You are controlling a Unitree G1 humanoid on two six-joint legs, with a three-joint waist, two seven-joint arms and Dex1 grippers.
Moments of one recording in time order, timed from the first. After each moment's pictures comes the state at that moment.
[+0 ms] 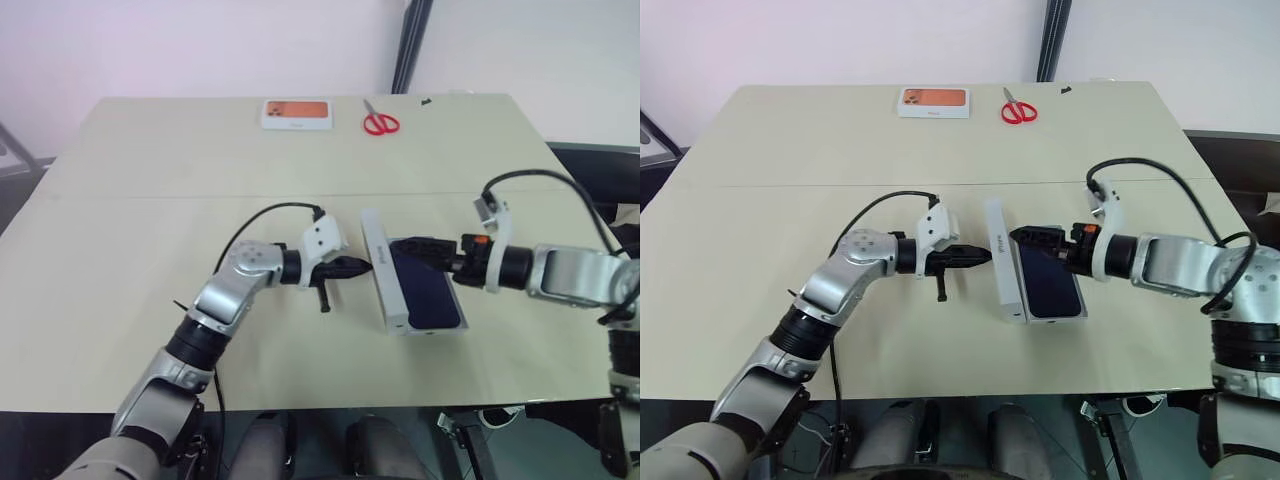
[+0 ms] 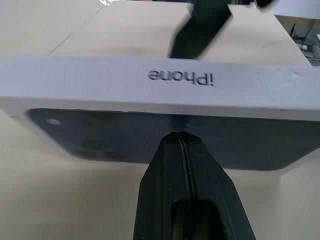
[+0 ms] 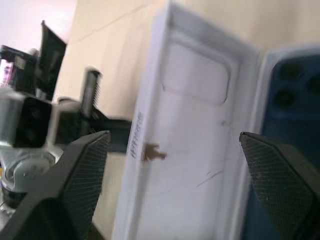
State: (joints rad) left arm -0.63 0.27 -0.35 0.09 -0.19 0.36 -0.95; right arm -0.48 -0.88 -0.19 -0.02 1.96 1.28 -0.31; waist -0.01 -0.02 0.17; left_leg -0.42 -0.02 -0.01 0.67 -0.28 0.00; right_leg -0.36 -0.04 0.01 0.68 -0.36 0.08
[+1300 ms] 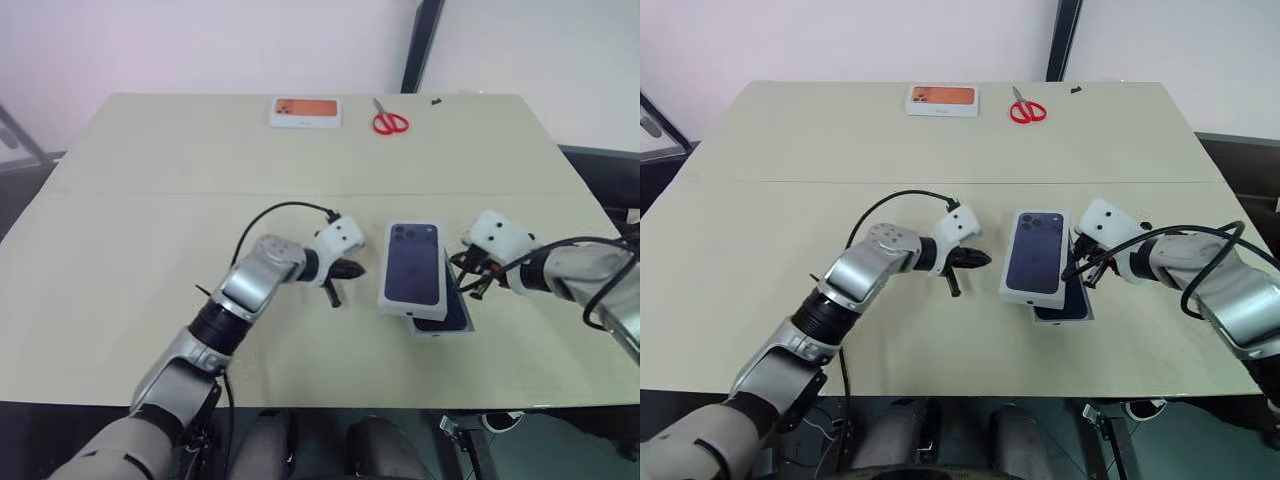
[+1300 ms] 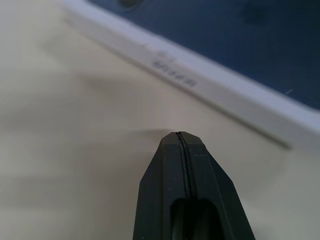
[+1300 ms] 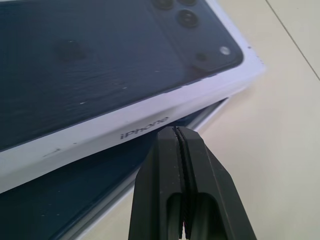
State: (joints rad) left arm -0.74 0.21 -0.44 0.10 -0.08 0.76 -0.83; right arm -0.33 -1.15 0.15 -0.33 0.39 0.74 0.64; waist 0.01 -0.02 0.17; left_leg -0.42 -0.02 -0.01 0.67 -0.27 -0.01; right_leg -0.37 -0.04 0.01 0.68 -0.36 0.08
